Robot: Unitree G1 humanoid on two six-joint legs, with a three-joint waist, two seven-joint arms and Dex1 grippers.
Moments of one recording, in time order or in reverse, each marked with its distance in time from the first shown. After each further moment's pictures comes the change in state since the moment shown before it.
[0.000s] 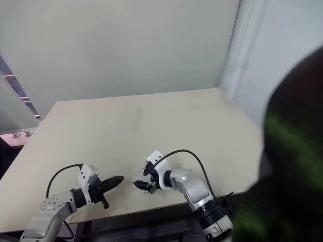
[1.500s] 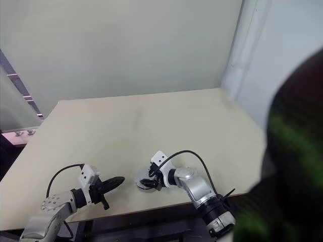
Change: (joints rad) left arm 0.005 0.011 -0.011 -0.022 -0.001 0.015 0.000; right arm -0.005 -0.022 0.001 0.110 -0.038 -0.150 0.014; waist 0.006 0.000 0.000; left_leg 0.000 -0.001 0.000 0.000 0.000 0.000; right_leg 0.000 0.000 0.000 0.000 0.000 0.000
